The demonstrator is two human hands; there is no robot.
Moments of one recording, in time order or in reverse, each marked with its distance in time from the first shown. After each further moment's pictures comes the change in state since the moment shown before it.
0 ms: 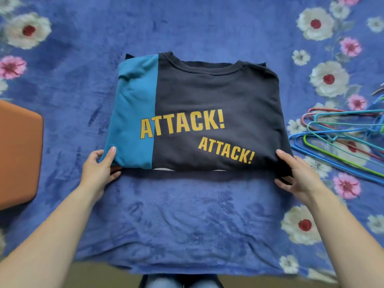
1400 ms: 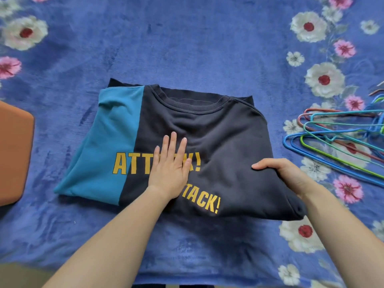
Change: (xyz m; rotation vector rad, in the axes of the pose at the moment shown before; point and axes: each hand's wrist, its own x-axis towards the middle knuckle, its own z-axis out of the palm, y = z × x) left_hand -0.049 -0.053 0.137 1.304 -0.265 0.818; right_hand -0.043 -0.019 0.017 -0.046 -0.470 0.235
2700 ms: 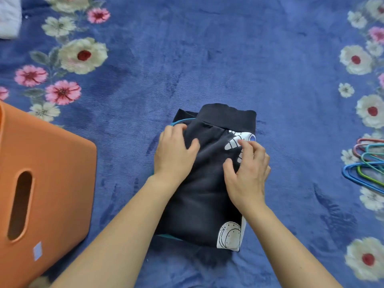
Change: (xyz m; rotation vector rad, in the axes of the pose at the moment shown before) left_hand 0.048 -0.142 -0.151 -0.561 0.283 -0.177; right_hand 0.092 0.006 0.264 -0.879 0.905 -0.912
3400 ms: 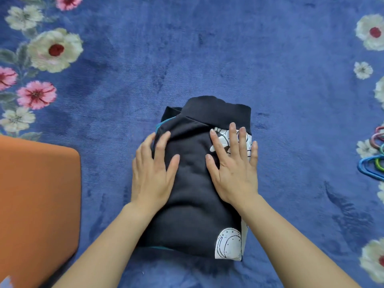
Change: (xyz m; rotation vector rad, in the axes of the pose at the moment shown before) left_hand -0.013 -0.069 0.027 0.208 0.101 0.230; right_hand 0.029 0.034 0.047 -0.436 -0.218 -0.273
